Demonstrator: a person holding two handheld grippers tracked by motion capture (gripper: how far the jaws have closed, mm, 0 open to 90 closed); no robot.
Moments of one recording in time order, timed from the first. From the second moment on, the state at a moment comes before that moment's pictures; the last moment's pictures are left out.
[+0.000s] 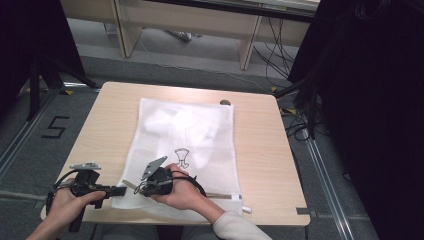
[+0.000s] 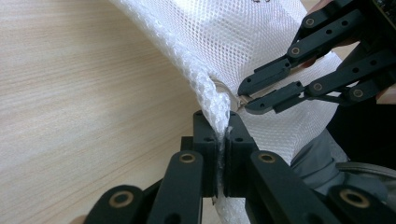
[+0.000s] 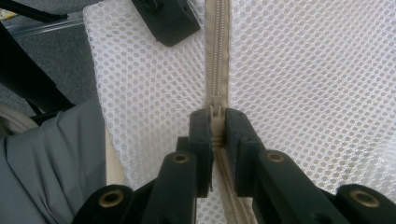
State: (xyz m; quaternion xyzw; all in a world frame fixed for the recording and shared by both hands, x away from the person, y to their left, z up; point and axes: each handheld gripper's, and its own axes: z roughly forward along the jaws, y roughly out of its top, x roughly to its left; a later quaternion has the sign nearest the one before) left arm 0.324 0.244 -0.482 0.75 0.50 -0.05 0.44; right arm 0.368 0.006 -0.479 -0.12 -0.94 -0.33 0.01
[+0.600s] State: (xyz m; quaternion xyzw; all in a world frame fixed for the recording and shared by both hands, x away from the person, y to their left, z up) left arm 0.324 0.245 -0.481 0.75 0.50 -0.05 0.44; right arm 0.369 -0.002 -0.479 -0.11 -0.94 -0.32 0.00
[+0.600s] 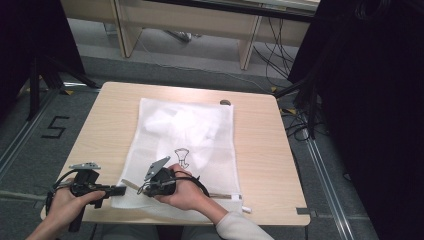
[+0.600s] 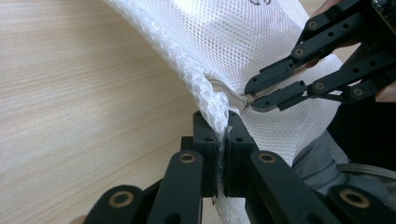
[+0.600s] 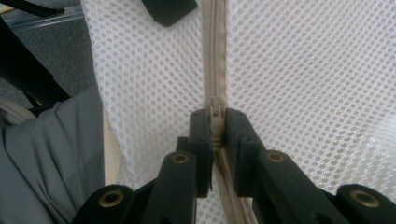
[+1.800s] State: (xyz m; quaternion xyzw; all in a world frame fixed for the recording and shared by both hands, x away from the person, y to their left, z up) left arm 0.324 0.245 -0.481 0.74 0.50 -0.05 0.44; right arm 0.369 -0.019 -0.482 -0.12 -0.94 -0.31 0.00
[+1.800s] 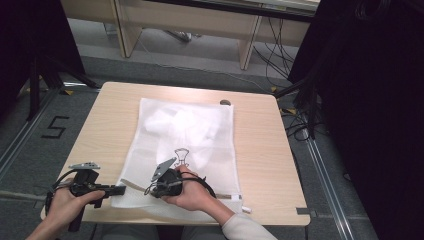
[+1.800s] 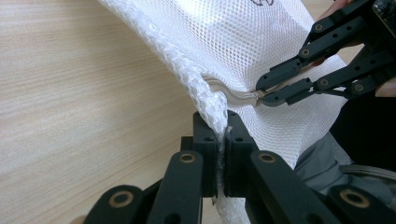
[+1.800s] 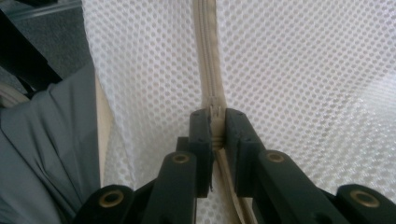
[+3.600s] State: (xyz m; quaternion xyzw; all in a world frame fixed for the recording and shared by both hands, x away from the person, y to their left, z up) left arm 0.324 0.246 -0.481 0.74 0.51 -0.04 0.43; right arm 0.370 -0.040 -0.484 -0.13 -0.95 -0.29 0.00
